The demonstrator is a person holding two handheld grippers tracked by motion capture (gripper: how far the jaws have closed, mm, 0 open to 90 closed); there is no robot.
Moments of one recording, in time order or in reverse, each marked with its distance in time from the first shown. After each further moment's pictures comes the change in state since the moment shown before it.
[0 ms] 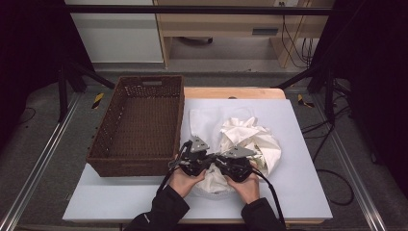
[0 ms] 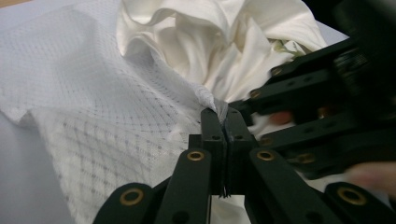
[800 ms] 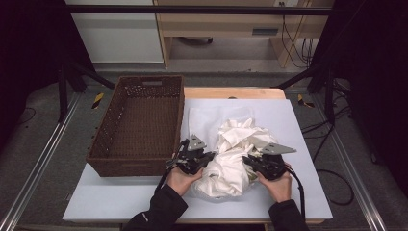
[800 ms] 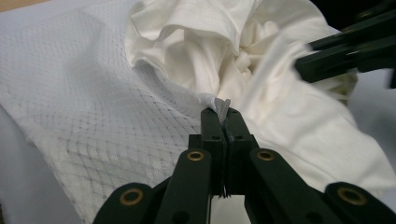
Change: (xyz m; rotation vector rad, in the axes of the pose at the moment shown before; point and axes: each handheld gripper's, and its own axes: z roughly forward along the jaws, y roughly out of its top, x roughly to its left) left arm 0.005 0.005 -0.001 0.003 0.015 0.001; right arm -0.056 -0.015 -0.073 -0.036 -0.008 0.062
